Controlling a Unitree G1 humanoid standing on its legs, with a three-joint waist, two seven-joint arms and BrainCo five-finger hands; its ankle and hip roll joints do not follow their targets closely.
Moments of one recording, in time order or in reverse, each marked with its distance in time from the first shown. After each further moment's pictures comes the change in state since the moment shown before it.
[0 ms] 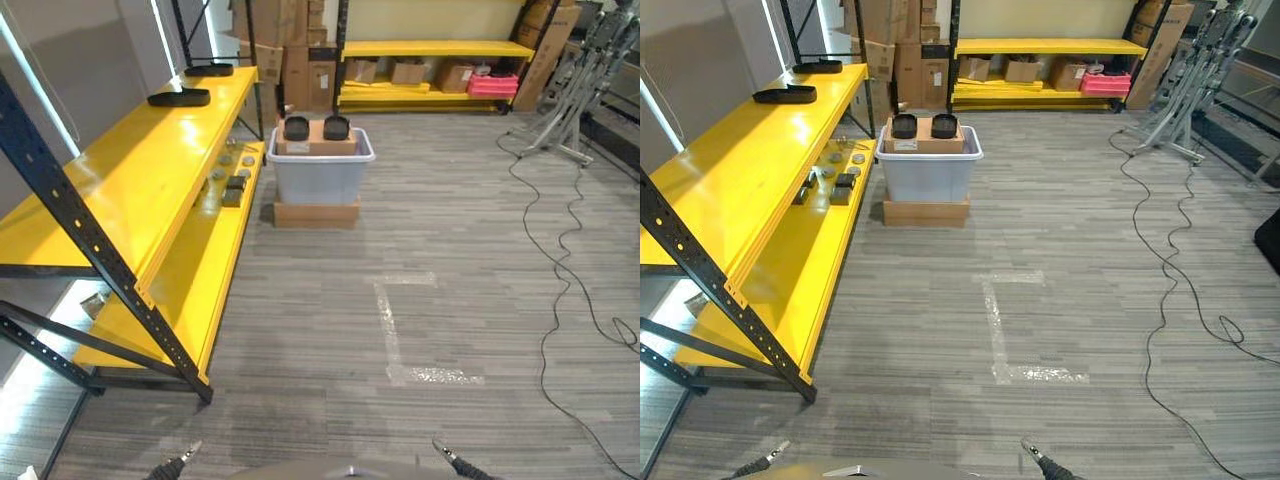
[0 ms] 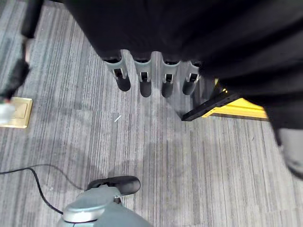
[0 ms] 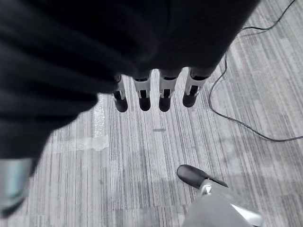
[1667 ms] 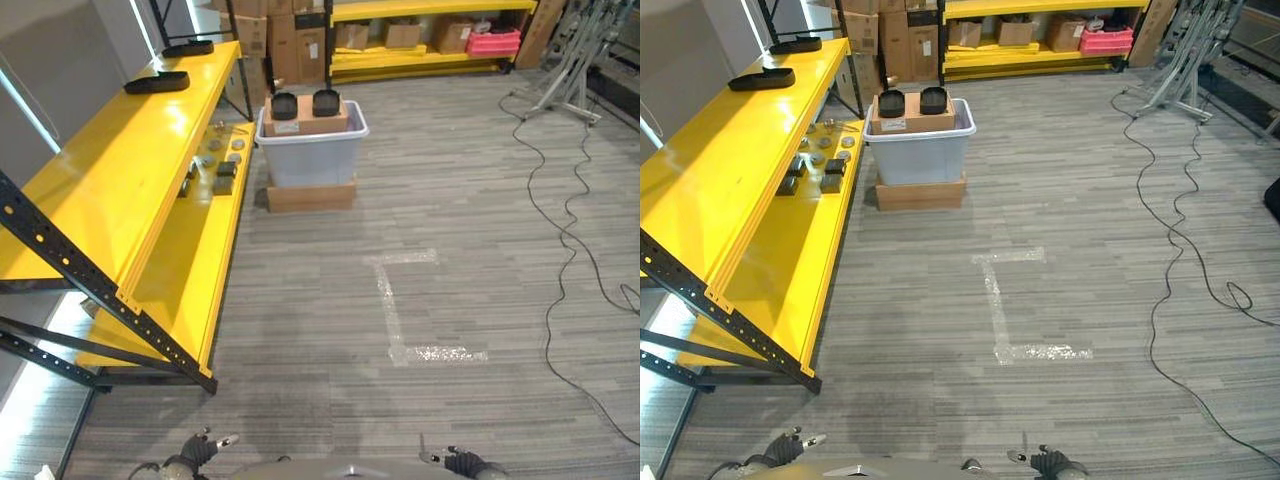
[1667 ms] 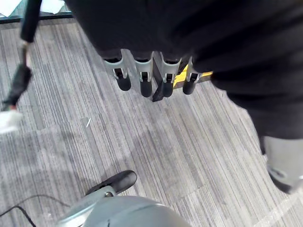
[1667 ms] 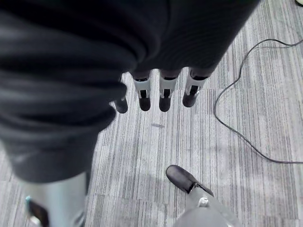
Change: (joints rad) left arm -0.026 -0.041 -0.167 -0.110 0.176 -0.065 0.047; right arm -0.028 -0.008 0.090 -0.042 -0.133 -0.039 -0.017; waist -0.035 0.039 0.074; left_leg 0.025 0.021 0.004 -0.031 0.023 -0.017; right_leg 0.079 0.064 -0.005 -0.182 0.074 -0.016
